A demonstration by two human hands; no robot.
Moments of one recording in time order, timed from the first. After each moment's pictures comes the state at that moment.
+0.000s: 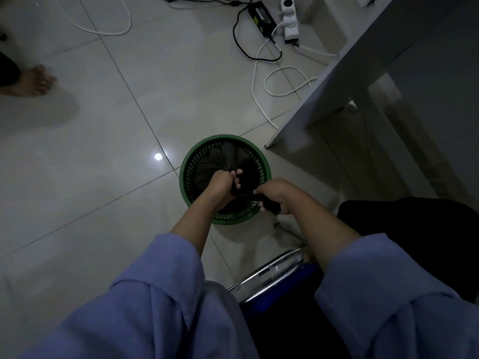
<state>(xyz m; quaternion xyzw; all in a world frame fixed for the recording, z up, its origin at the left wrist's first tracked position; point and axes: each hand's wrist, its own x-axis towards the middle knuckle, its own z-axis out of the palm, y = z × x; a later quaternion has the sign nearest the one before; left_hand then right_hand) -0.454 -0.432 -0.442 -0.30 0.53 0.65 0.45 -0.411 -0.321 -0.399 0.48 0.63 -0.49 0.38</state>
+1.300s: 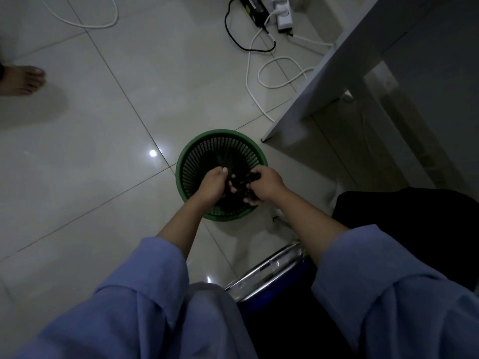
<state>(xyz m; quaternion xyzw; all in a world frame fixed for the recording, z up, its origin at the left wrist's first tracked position) -0.449 -0.456 -0.451 -0.09 0.71 0.56 0.43 -0.413 -0.335 -0.407 0.41 0.71 -0.49 0.30</state>
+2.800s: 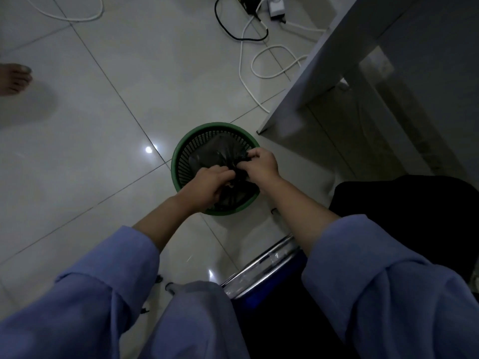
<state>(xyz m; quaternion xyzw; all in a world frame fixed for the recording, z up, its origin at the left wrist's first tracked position) -0.455 -0.486 -0.444 0.45 0.82 0.23 0.27 -0.424 -0.342 -0.420 0.46 0.70 -0.54 0.12</state>
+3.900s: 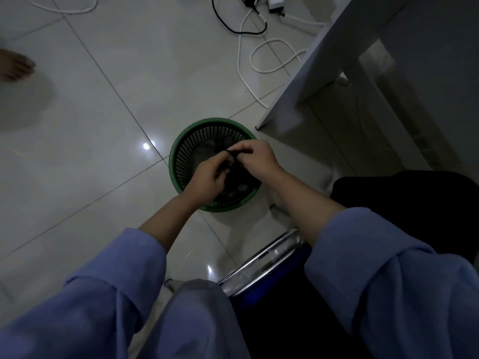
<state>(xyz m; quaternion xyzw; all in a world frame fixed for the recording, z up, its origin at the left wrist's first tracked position) -0.446 -0.473 -0.447 0.26 0.82 0.44 0.24 -0.428 -0.334 -0.420 0.28 0.78 -0.55 0.12</state>
